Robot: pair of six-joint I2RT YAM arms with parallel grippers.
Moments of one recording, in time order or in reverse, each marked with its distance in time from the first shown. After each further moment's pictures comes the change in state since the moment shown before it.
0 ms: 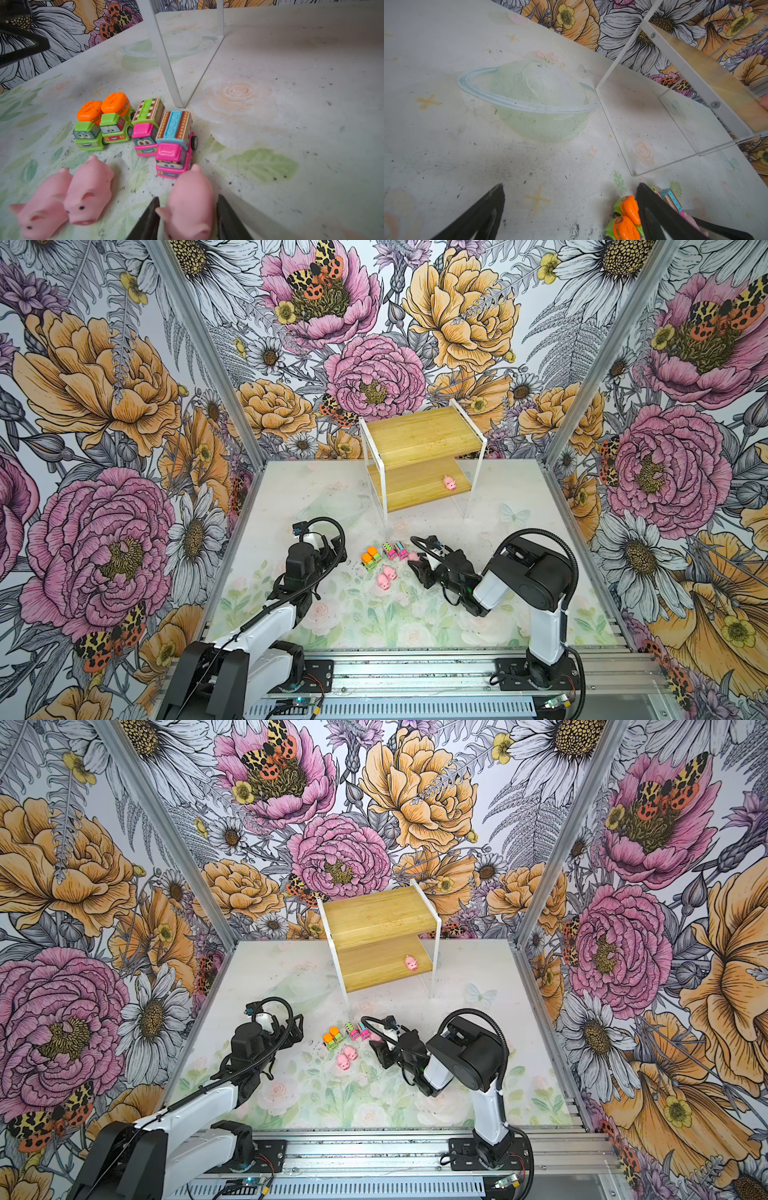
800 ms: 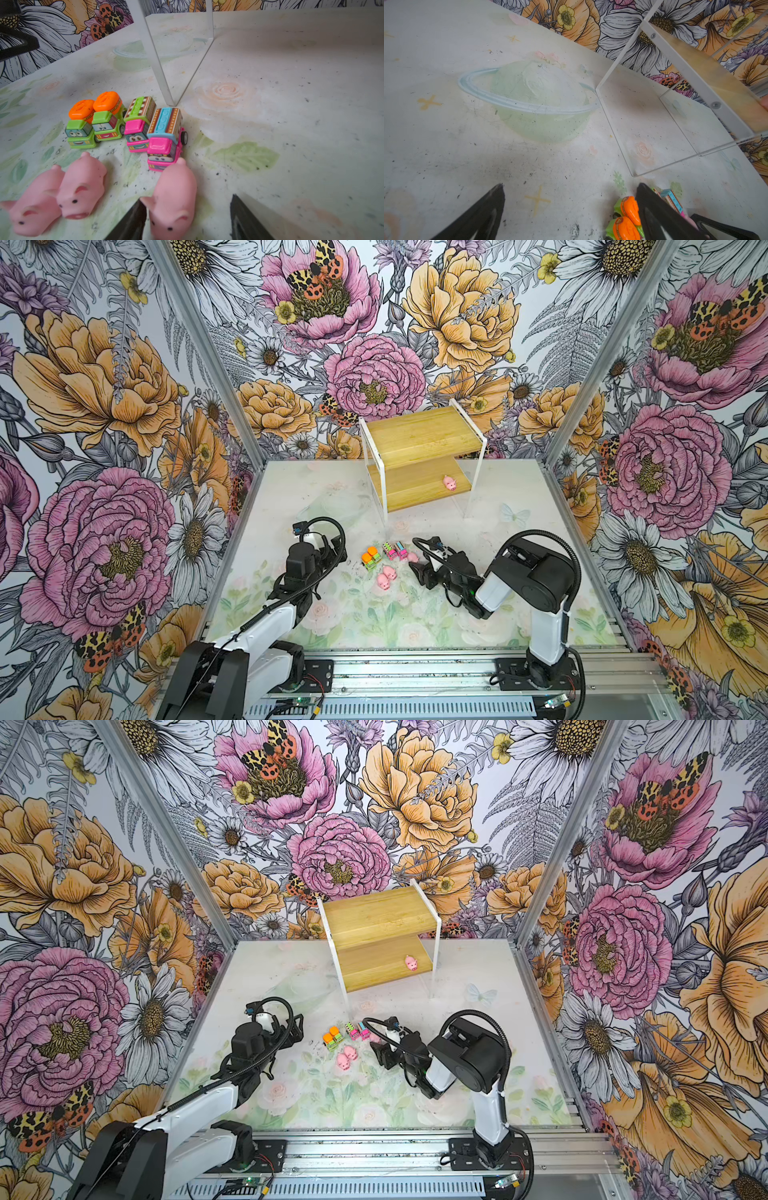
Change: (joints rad) left arm -0.005 0.000 0.003 0.000 -0.008 0.000; right arm 0.005 -0.019 -0.034 0.015 0.037 -0.008
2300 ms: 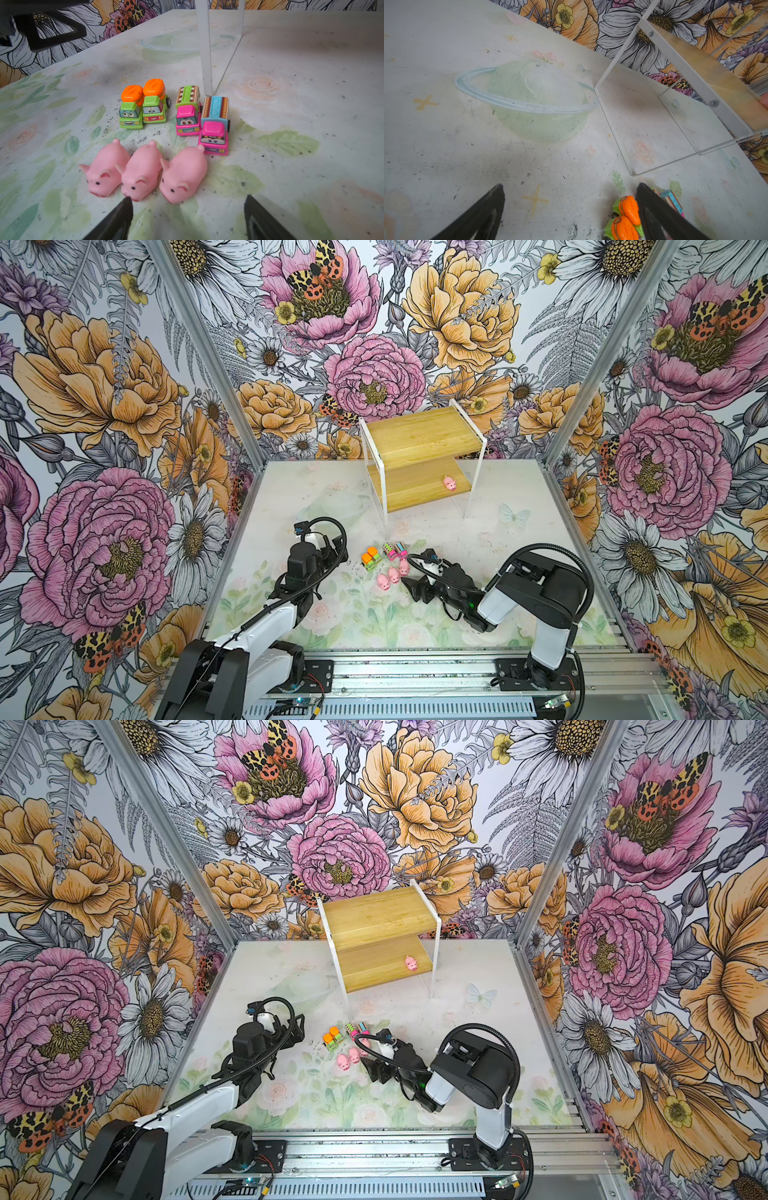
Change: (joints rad) left arm -0.013 0.008 0.006 0.000 -0.008 0.000; right arm 0.140 -0.076 -0.057 -0.022 0.110 0.017
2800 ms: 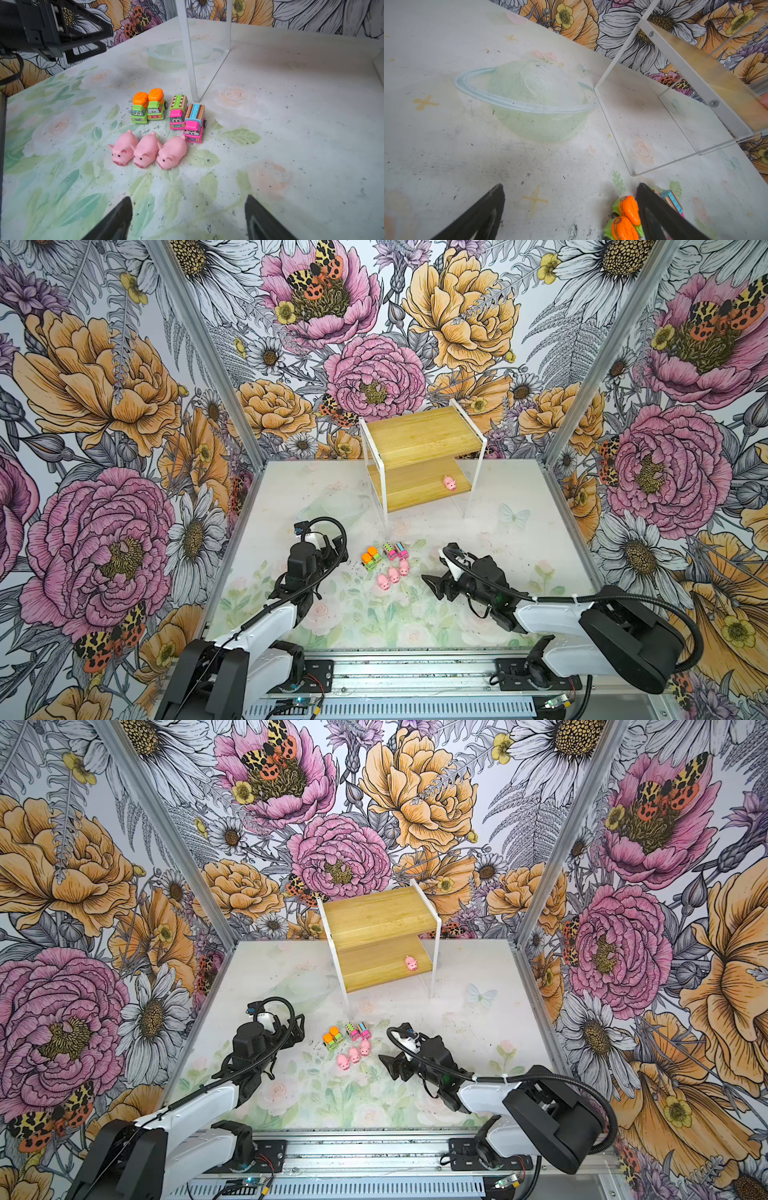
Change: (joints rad) left arm 0.000 0.000 0.000 0.000 0.000 0.000; right arm -0.139 -0.478 -0.123 -0.381 -0.173 -0.087
